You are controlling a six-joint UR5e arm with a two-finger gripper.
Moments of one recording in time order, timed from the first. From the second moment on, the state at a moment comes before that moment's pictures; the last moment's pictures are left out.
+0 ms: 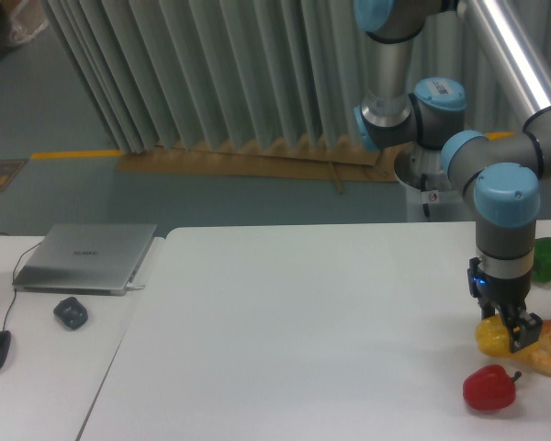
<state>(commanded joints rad) 2.42 -1.97 -1.52 -1.13 1.61 1.32</state>
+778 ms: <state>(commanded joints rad) 2.37 -1.96 -1.52 -1.11 1.65 1.23</state>
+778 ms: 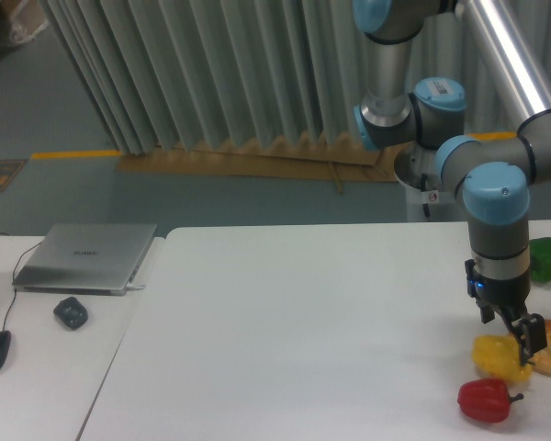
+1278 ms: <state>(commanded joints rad) 2.33 -1.80 -1.42 -1.56 1.56 1.24</state>
